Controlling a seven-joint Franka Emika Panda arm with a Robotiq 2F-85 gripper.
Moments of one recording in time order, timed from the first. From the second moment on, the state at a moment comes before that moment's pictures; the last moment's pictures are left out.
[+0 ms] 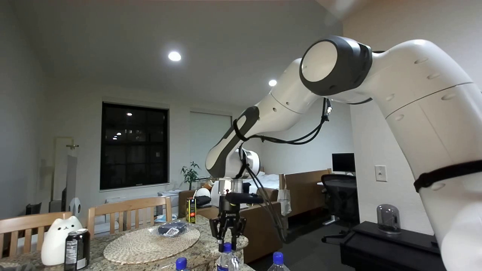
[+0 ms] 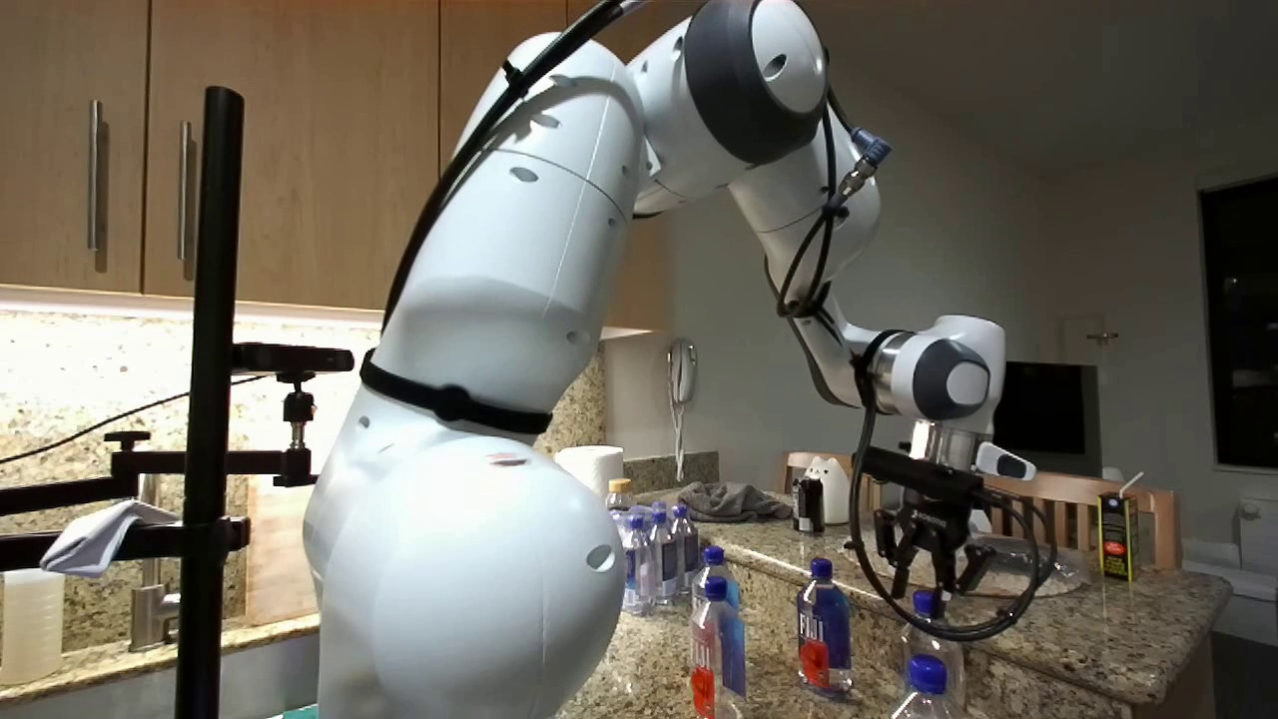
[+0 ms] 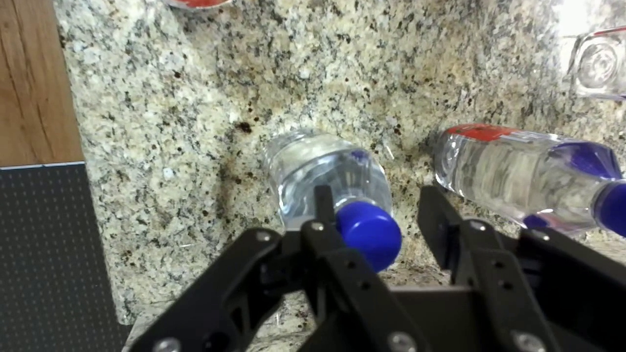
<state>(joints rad) -0.04 0.31 0.02 -1.96 0.20 2.17 -0.06</state>
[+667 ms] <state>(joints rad) -0.04 0.31 0.02 -1.96 0.20 2.16 -0.06</state>
